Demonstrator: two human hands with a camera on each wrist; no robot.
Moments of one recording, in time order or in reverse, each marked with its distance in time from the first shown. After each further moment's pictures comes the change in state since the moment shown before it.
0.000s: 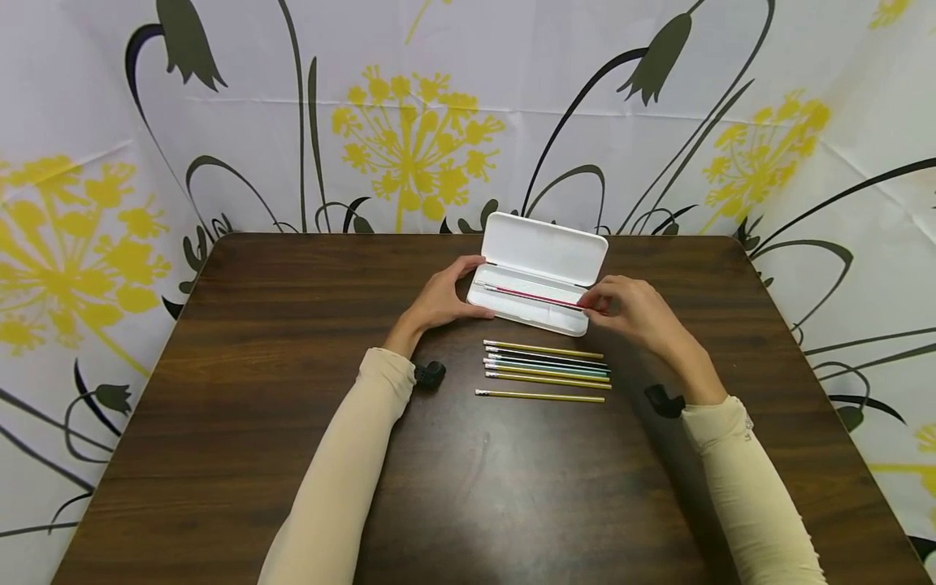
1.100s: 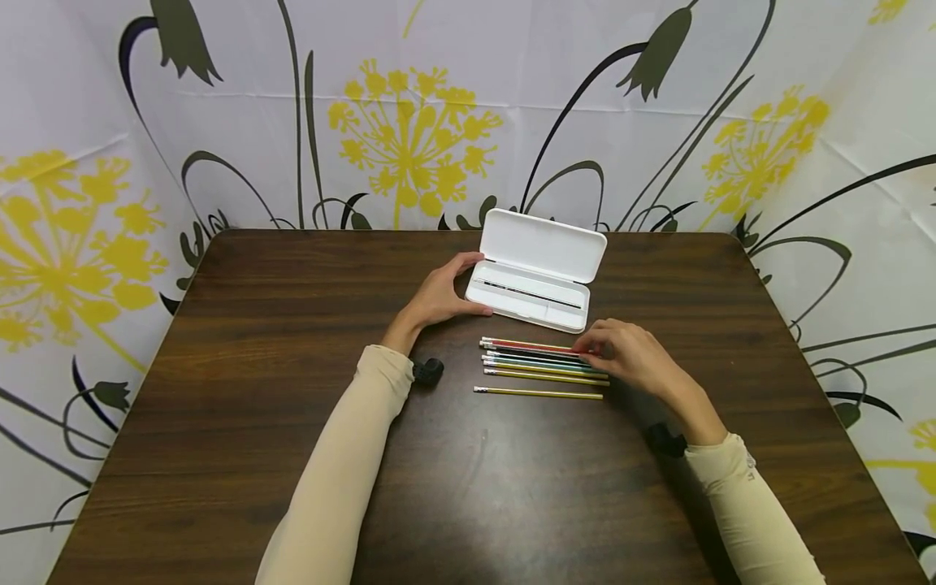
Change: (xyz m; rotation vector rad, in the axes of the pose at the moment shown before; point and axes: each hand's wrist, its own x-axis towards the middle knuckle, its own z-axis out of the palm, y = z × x) left_hand 0.000 -0.001 0.000 0.012 -0.002 -0.020; right_hand -0.047 -0.009 0.030 -0.009 -0.125 -0.014
